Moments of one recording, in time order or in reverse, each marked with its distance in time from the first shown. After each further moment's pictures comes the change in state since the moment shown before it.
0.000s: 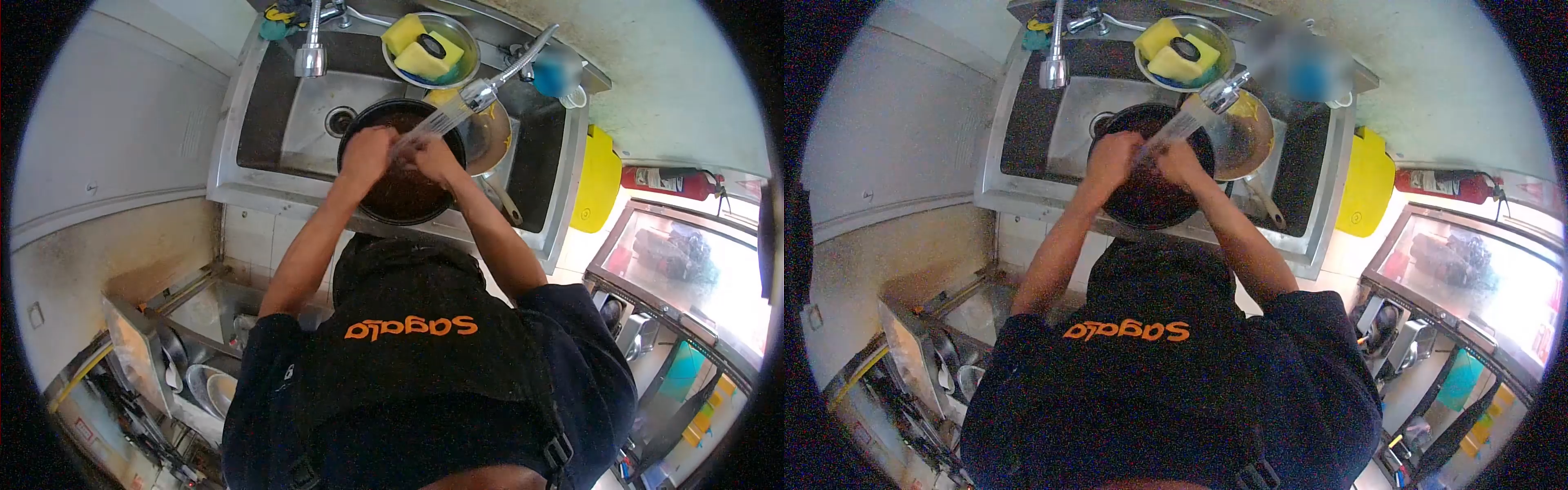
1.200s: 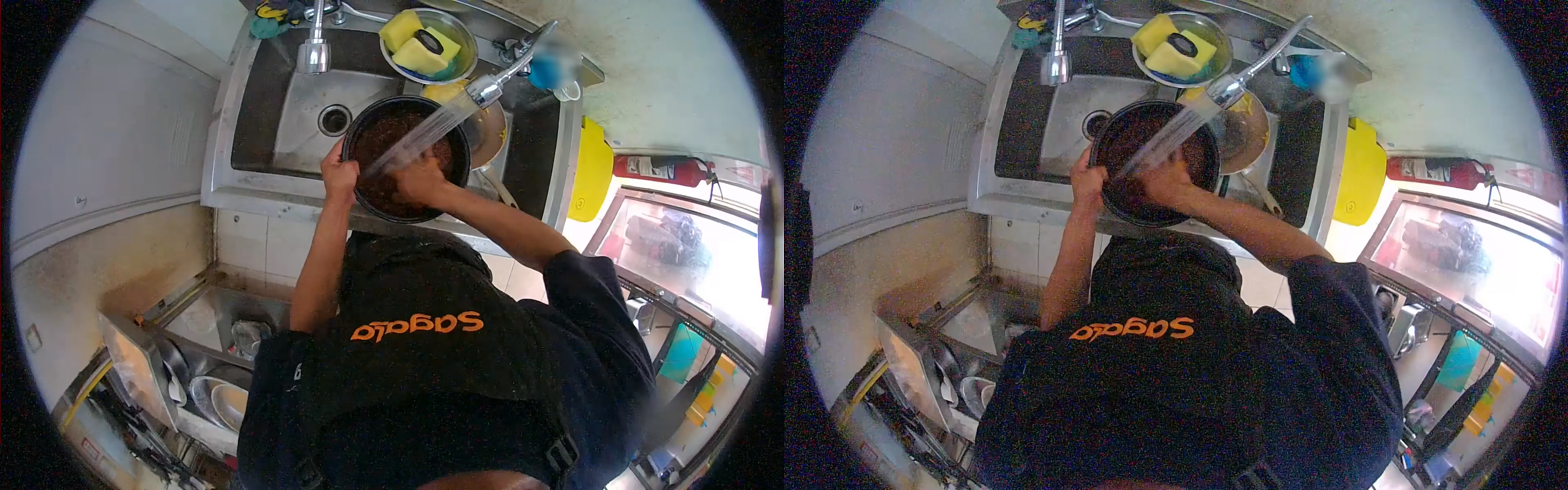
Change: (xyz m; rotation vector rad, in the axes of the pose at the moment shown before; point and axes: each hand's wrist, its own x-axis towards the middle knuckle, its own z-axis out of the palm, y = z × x) left_hand -0.043 -0.049 0.042 -1.372 0.536 -0.488; right_hand 0.002 0.039 0.026 -1.623 -0.209 -0.410
